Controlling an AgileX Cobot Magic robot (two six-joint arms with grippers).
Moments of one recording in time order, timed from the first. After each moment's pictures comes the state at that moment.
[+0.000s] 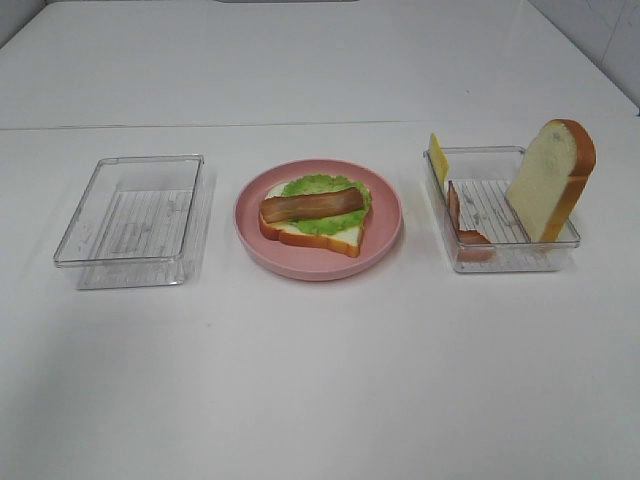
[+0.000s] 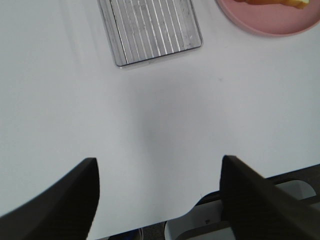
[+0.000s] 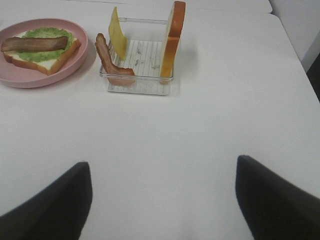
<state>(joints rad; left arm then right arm) -0.28 1.16 -1.19 -0.05 1.22 -0.10 0.00 0.00 -0.50 0.10 1.08 -0.14</state>
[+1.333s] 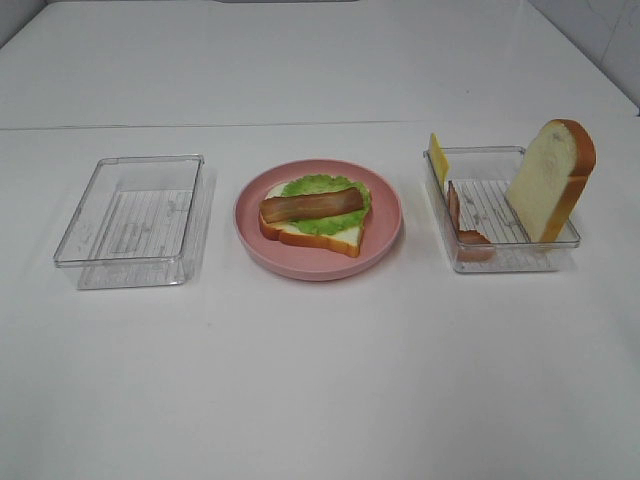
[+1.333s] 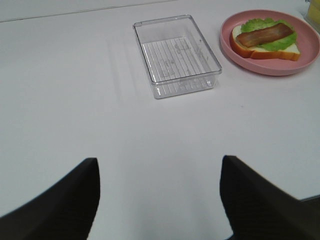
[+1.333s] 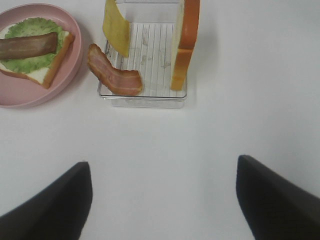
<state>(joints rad) -0.28 0.03 -0.50 0.06 1.05 -0.10 0.00 0.88 -0.80 0.17 0.81 -0.14</state>
